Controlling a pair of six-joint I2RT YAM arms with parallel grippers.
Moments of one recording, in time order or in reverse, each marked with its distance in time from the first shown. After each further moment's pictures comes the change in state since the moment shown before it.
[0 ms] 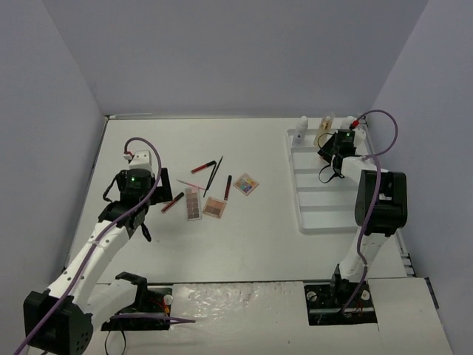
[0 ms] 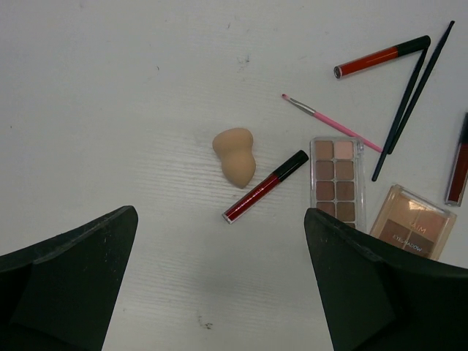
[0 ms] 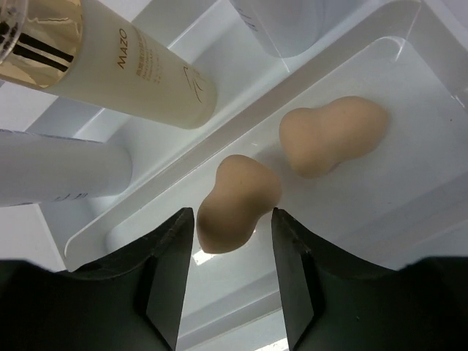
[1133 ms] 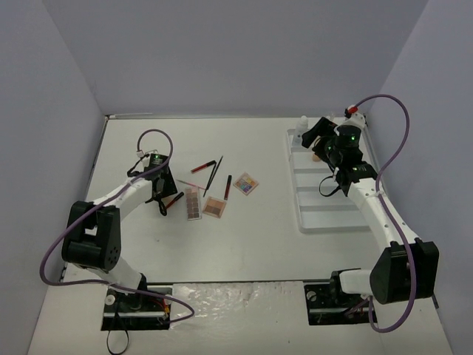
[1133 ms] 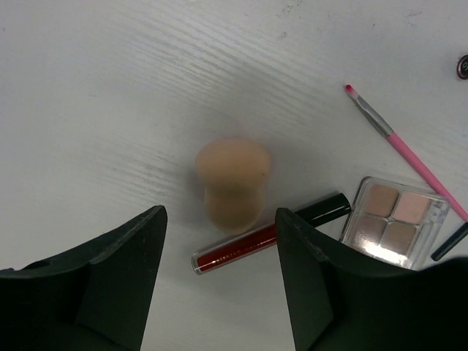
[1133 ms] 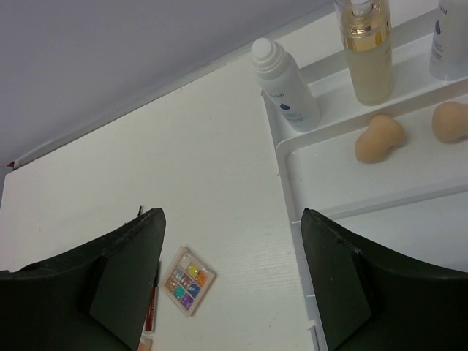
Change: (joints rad) left arm 0.059 0.602 0.205 -0.020 0.014 -0.267; right arm 0.198 -0.597 -0.117 -0.176 -0.093 -0.030
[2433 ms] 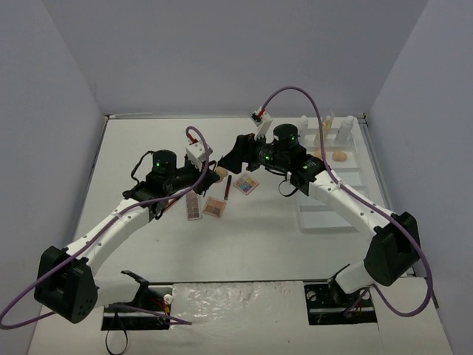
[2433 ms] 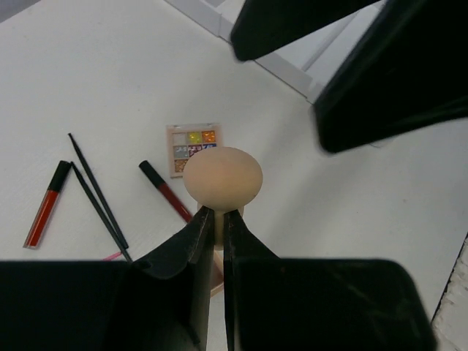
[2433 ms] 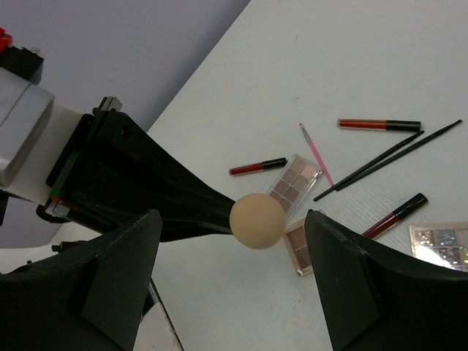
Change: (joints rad) left arm -0.239 -0.343 -0.059 0.402 0.774 0.518; right arm 0.450 0.158 0.178 0.066 -0.504 -0.087
